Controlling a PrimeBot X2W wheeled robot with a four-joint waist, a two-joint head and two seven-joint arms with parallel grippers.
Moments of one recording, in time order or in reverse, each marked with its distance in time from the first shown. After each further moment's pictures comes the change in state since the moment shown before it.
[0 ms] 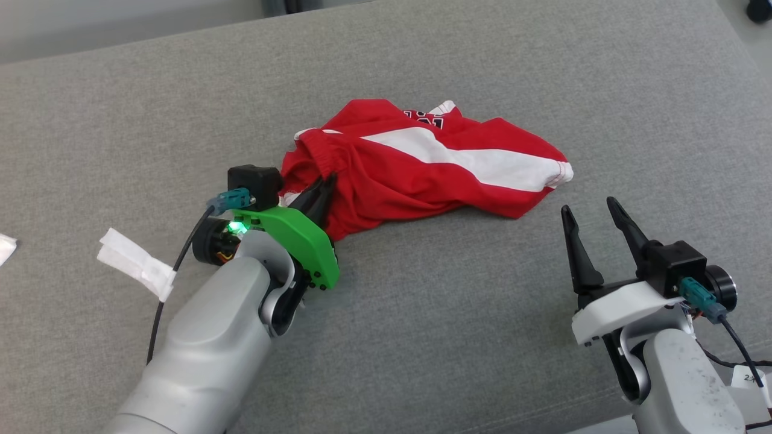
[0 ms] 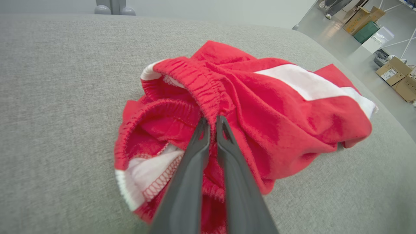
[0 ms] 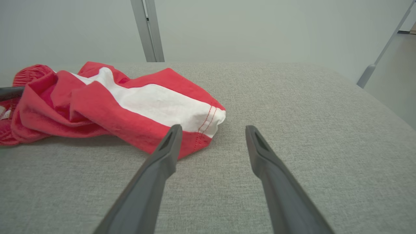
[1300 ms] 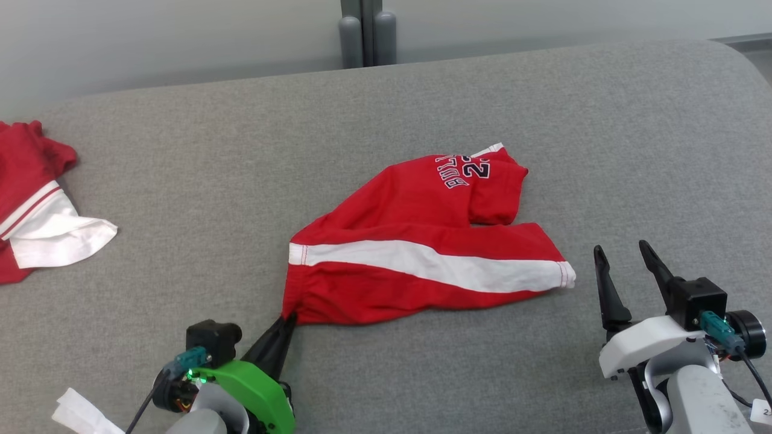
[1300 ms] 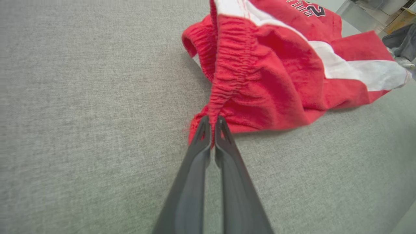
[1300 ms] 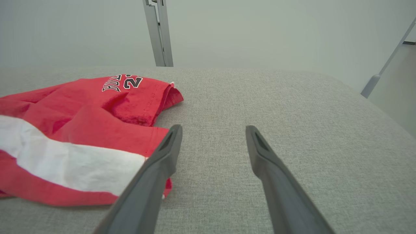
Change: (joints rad) left arm 0.409 0.245 -0.088 -0.281 -0.045 0.068 -0.128; right arm 0.088 0.000 -0.101 0.039 -0.053 0.000 0.000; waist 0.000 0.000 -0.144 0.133
